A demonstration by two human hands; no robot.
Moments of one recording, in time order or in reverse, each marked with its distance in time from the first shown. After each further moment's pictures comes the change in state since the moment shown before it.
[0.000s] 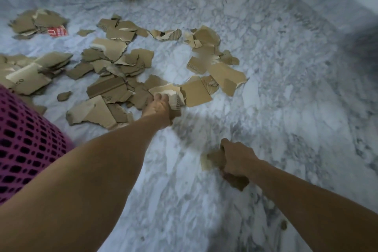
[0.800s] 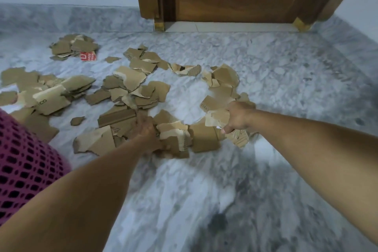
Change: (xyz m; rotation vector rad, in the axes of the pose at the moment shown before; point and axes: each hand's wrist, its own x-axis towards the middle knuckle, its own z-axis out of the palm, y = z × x) left_hand 0.031 -0.029 -0.040 -0.124 0.005 -0.329; right_hand 0.129 -0.030 -0.209 -0.027 0.108 -0.094
